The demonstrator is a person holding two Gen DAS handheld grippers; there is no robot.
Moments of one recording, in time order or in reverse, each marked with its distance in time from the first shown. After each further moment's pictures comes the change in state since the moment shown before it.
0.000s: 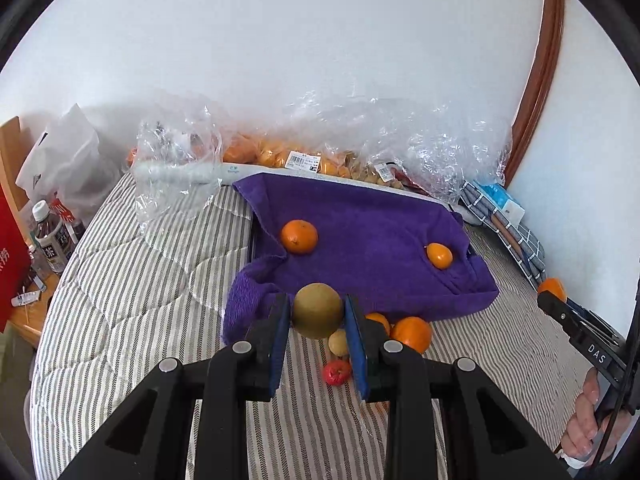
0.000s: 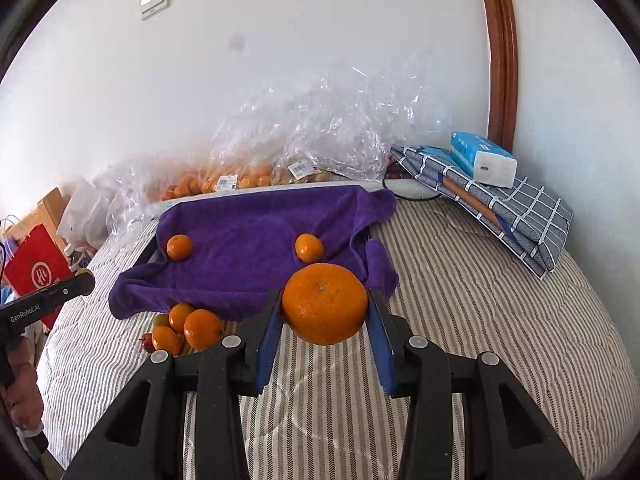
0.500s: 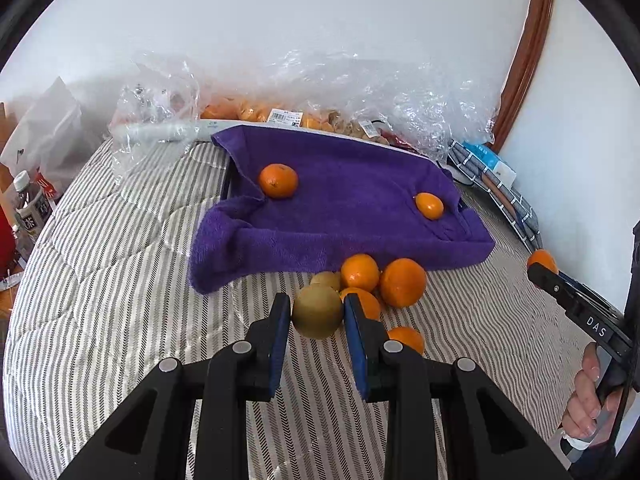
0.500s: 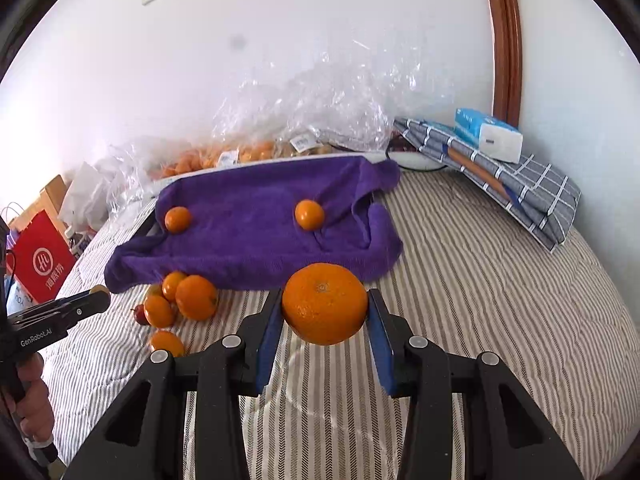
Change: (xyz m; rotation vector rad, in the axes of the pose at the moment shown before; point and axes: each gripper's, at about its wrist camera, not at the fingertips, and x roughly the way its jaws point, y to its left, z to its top) left arm 0.015 -0.009 -0.037 0.024 0.082 -0.043; right arm 0.010 -0.004 -0.025 -0.003 0.044 0.016
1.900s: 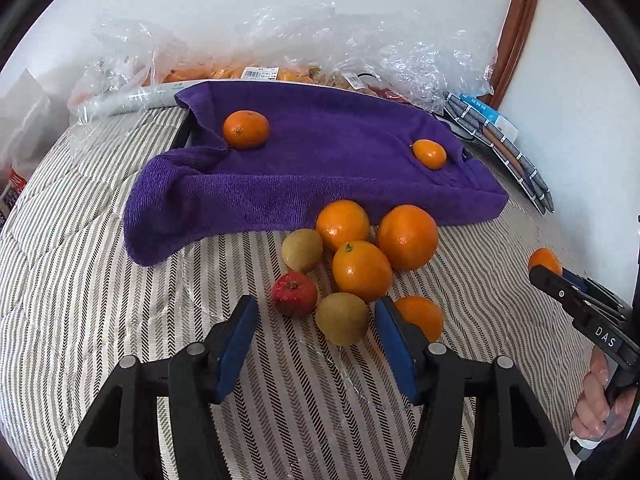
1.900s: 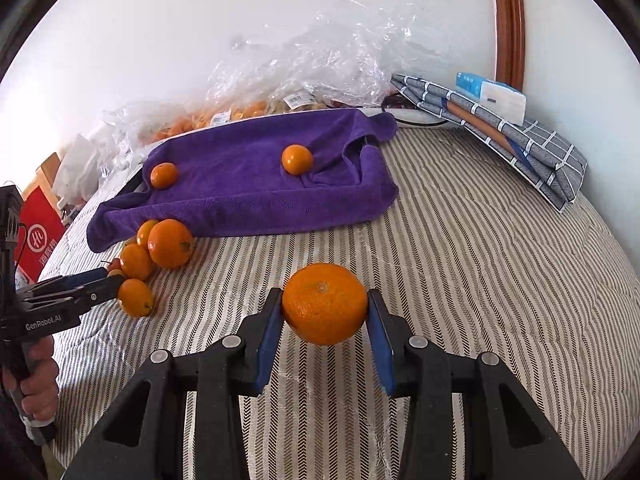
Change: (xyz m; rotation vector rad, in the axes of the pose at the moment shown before) left arm 0.054 -0.019 -0.022 0.073 0.099 -0.017; right arm 0.026 -0.014 -0.037 -0.005 0.090 0.008
